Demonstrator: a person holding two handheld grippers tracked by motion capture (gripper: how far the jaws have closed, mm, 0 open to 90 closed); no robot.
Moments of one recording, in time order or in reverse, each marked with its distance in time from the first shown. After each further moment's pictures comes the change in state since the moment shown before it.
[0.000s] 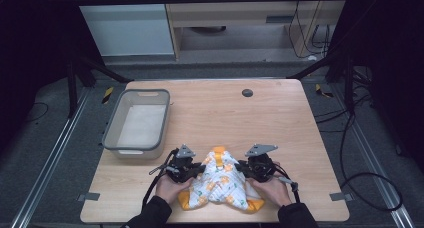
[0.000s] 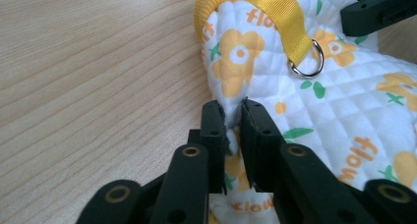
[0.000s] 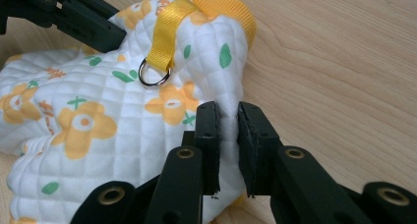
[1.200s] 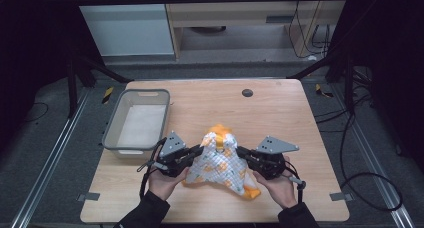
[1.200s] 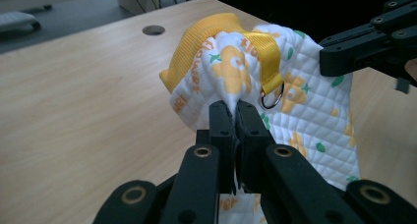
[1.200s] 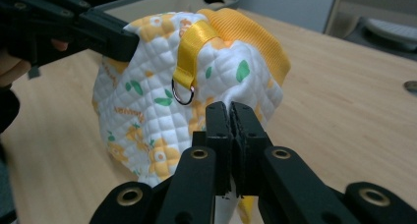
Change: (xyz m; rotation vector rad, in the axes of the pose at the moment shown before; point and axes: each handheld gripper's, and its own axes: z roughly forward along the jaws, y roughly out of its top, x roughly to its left) left arm -0.032 0.053 -0.076 -0.294 0.087 0.113; right arm 0.023 0.040 -0.066 -0.321 -0.031 -0.051
